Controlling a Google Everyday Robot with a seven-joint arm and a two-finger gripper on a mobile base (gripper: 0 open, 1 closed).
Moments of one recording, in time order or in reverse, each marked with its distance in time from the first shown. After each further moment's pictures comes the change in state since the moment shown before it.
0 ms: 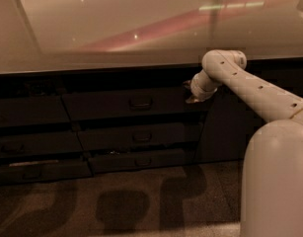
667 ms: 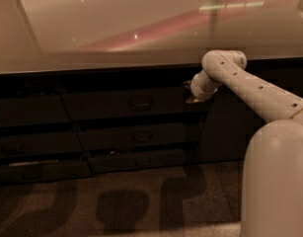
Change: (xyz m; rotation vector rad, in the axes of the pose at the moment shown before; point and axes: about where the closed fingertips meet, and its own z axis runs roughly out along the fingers) arm 0.001 0.001 0.000 -0.002 0.003 -0.004
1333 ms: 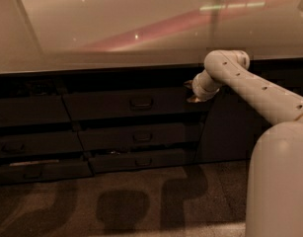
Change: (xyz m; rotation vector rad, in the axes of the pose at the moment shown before) arm 0.003 0.002 -0.008 0.013 0.011 0.006
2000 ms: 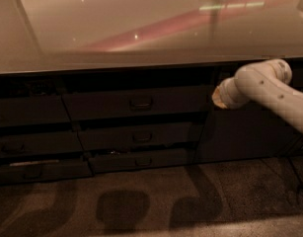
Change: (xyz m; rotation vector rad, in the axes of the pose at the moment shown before) arm 0.044 0.048 -0.091 0.166 0.170 0.021
